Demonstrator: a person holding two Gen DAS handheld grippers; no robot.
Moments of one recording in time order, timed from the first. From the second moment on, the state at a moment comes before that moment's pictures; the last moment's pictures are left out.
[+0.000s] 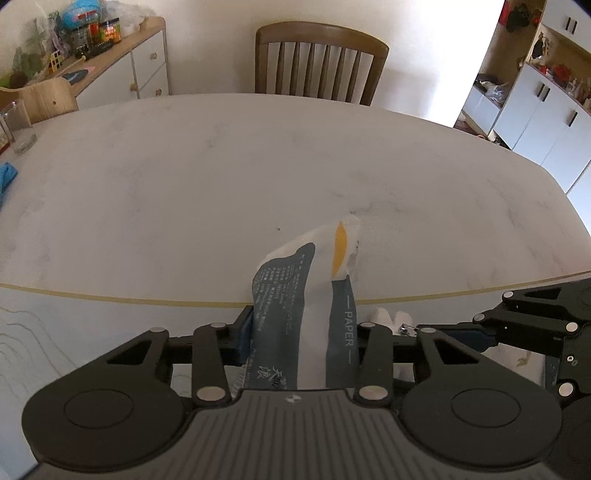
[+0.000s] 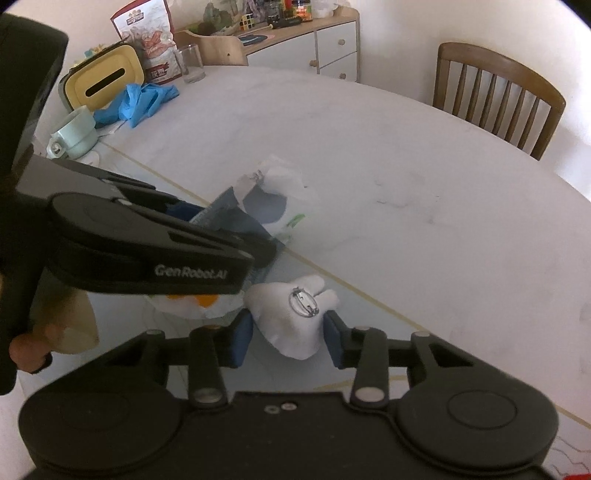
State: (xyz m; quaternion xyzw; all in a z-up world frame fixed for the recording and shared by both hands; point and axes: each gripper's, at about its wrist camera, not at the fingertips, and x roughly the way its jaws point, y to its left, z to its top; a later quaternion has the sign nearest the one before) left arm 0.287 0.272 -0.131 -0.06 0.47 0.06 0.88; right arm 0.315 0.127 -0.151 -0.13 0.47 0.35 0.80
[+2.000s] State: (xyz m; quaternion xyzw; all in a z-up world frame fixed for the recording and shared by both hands) left arm 0.178 -0.050 -0.022 0.06 0.43 -0.10 0.89; right arm 0.143 -0.214 -0.021 0.04 0.41 0.17 0.90
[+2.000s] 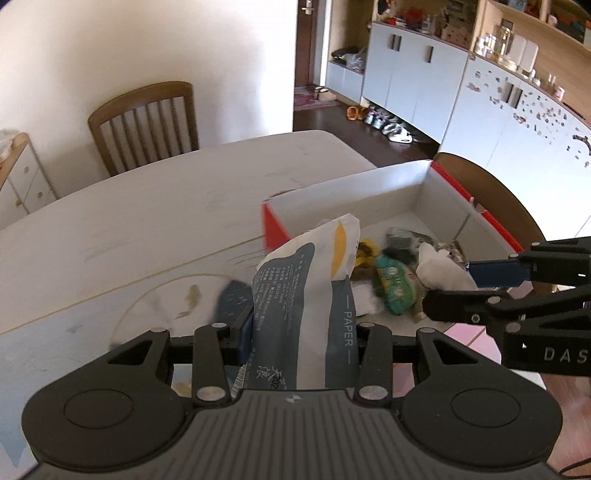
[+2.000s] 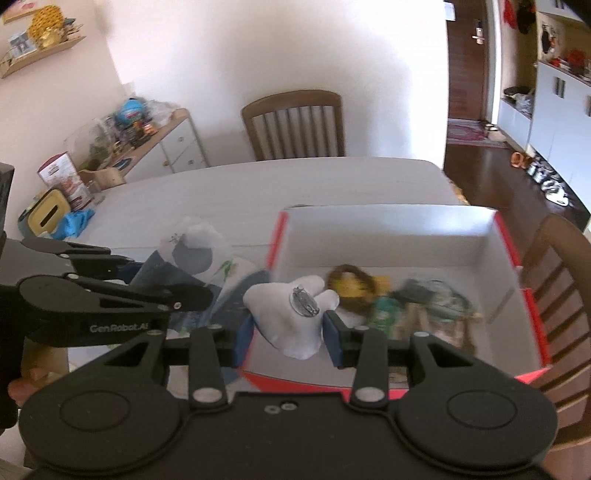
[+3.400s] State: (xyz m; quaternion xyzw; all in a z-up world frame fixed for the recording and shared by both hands) left arm 0.253 -0.165 -0.110 0.13 0.52 -0.06 0.84; right arm 0.200 -0.296 -0.097 -0.05 0.44 0.14 0.89
